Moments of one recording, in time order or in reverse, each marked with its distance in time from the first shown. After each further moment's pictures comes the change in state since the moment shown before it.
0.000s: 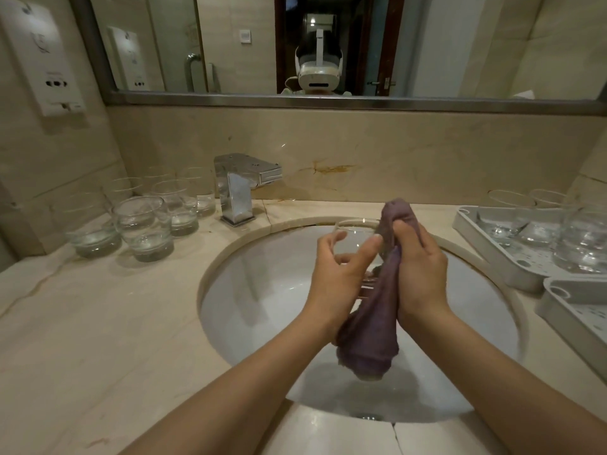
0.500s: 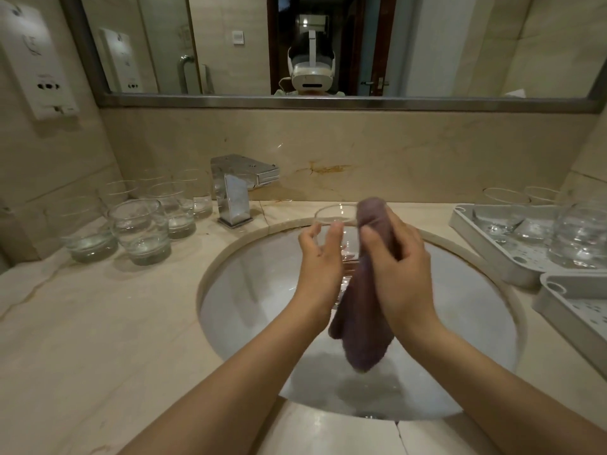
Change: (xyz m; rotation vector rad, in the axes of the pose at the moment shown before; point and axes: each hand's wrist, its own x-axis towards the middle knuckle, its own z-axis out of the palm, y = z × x) left_hand 0.011 0.006 -0.009 -0.053 0.131 0.008; right_hand -0.019 0.001 0.007 -0.289 -0.119 -0.366
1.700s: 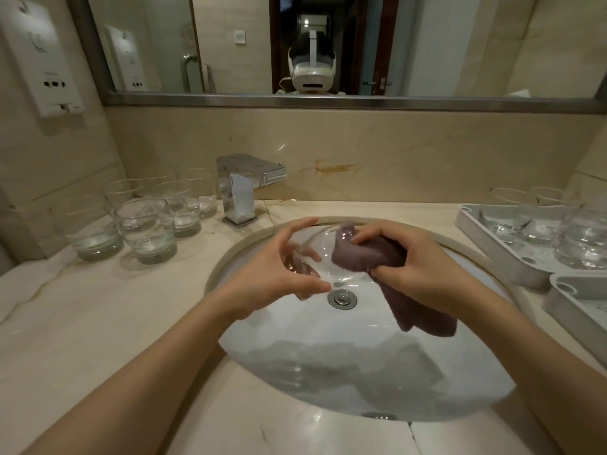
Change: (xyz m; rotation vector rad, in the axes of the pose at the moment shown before) left_hand 0.003 0.028 -0.088 0.426 -0.394 0.122; right_hand 0.034 -0.003 -0.035 -0.386 -0.602 -0.192
